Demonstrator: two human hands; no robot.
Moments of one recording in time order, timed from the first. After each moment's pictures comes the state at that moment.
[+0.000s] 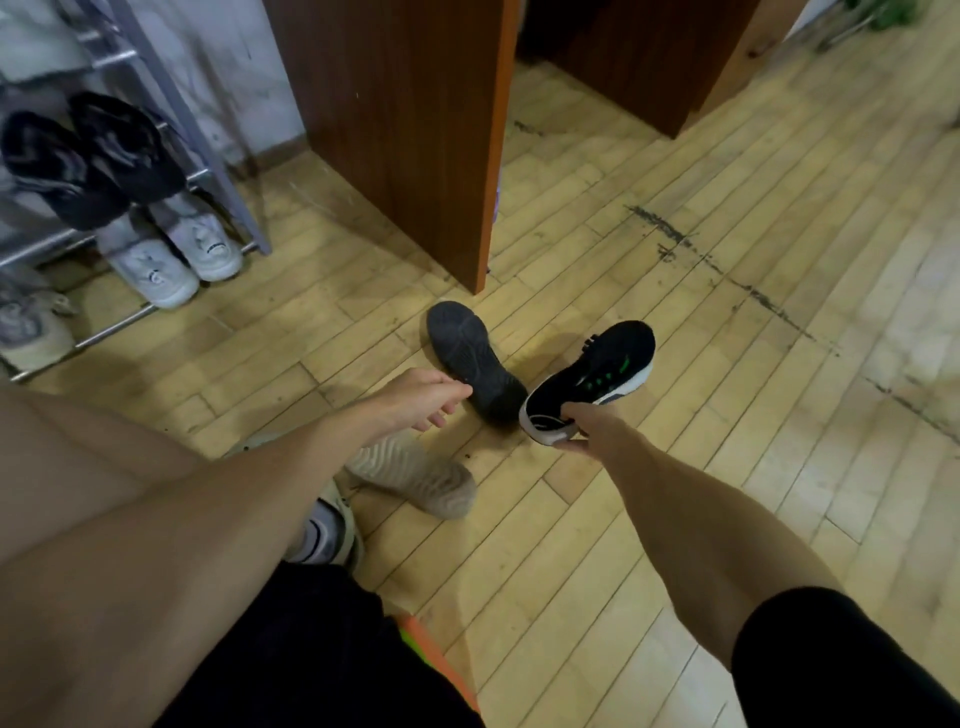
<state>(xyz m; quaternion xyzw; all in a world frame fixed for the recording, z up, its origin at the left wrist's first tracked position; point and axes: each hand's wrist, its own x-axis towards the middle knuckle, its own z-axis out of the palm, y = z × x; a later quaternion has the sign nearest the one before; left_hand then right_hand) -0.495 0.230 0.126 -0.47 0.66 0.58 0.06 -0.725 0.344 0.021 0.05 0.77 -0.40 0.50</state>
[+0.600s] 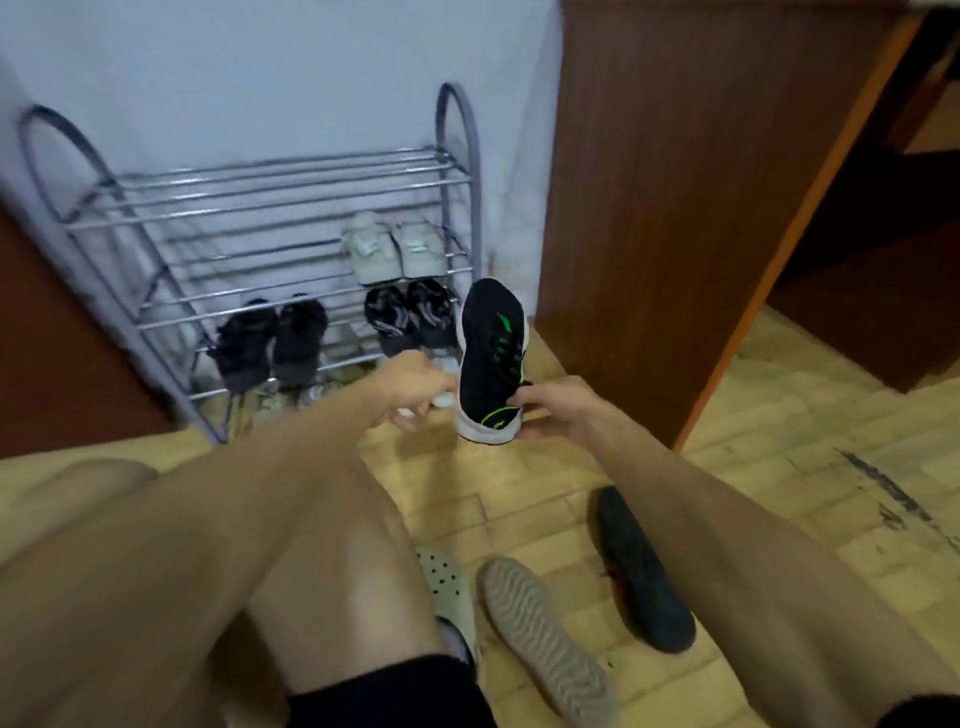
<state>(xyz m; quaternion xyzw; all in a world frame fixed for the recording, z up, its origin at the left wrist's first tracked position) -0.319 0.108 0.290 -0.66 0.60 0.42 -0.15 -0.519 0.116 0.246 -0.39 0.61 -0.34 0.60</state>
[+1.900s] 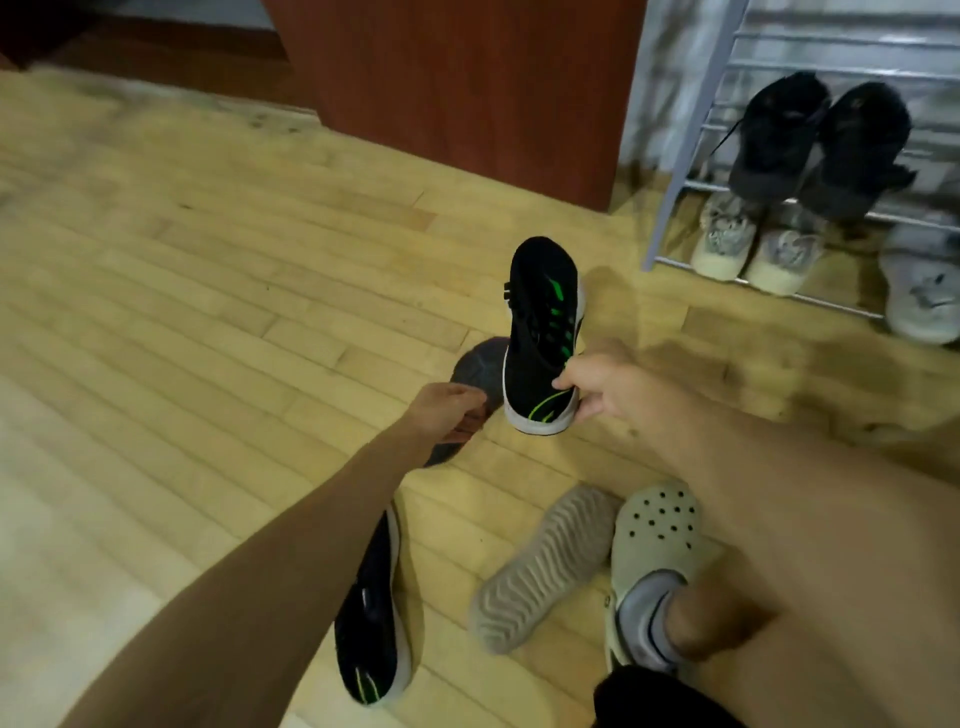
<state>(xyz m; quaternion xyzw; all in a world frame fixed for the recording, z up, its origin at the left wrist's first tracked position) 0.104 0.369 0.090 -0.79 0.11 0.46 -0.39 -0.019 0.215 0.108 -0.55 0.55 0.04 0.62</state>
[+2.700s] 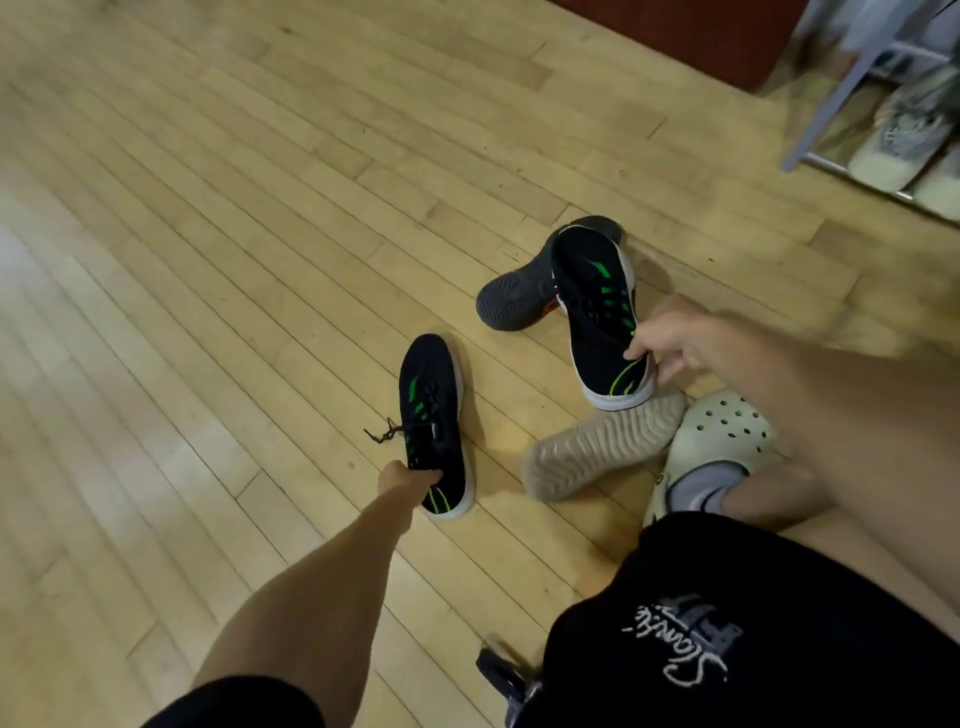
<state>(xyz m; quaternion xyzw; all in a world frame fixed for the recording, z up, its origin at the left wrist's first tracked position) 0.023 0.631 -0.038 -0.86 -0.20 0.38 -0.26 -0.046 0.298 0.067 -0.69 0.49 0.20 0.50</state>
